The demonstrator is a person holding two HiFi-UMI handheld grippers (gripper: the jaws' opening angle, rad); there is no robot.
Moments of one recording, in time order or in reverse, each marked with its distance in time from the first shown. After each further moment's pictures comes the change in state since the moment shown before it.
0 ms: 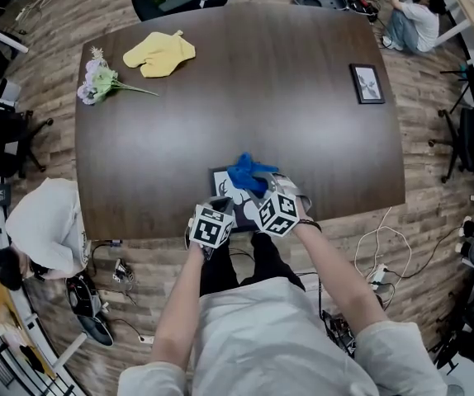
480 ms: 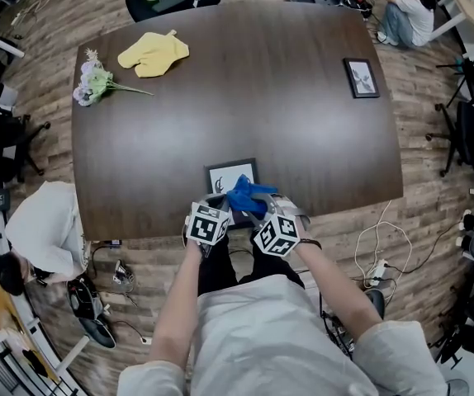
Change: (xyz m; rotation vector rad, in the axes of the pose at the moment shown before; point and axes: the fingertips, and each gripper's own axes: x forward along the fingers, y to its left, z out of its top) left arm 0.000 0.000 0.001 -0.002 -0.005 0.009; right arm -0.028 0.067 -0.019 0.018 0.005 0.061
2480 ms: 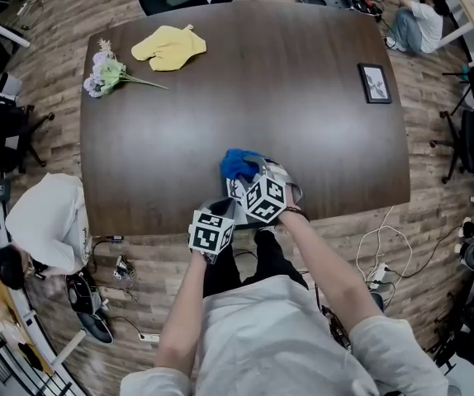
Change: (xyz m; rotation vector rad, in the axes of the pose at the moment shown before) left arm -0.033 0.009 -0.009 -0.087 -0.081 -0.002; right arm 0.063 -0.084 0.068 0.045 0.023 -0.123
